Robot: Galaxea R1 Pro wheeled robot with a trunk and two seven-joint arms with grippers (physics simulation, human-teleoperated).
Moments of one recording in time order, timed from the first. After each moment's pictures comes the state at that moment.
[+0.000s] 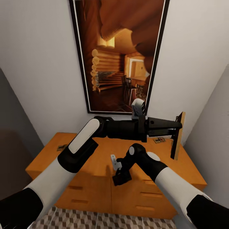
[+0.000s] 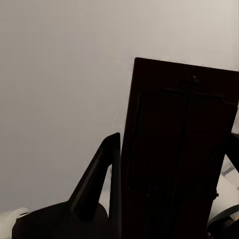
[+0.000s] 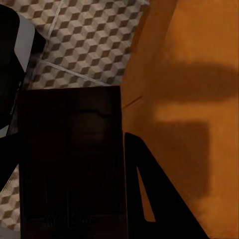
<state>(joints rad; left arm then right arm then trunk) -1.03 -0.10 -0.67 -1.45 1.84 1.01 -0.10 -0.92 0.04 0.65 -0.81 0.71 0.10 1.28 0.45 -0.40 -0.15</state>
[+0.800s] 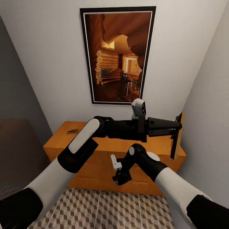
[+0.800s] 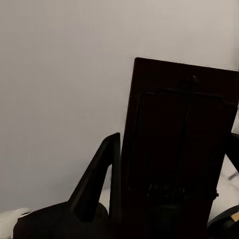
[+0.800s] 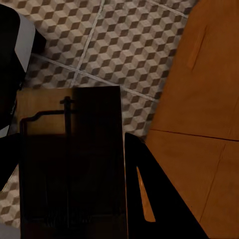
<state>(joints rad) -1.03 -0.10 -0.67 -1.45 1.83 1.01 -0.10 -0.92 0.04 0.65 -0.81 0.71 0.10 1.28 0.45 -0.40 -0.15</state>
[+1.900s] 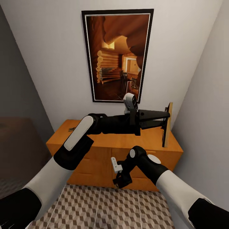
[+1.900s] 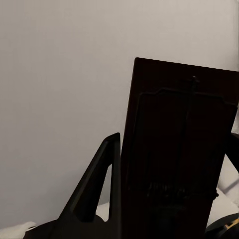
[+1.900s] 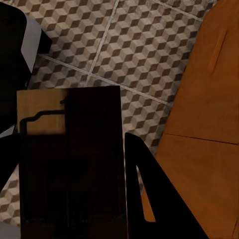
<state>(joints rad) -1.03 -0.08 -0.60 -1.45 1.83 1.01 -0.10 -0.89 0.04 0.65 -0.82 0.71 0.09 1.28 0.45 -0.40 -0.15</state>
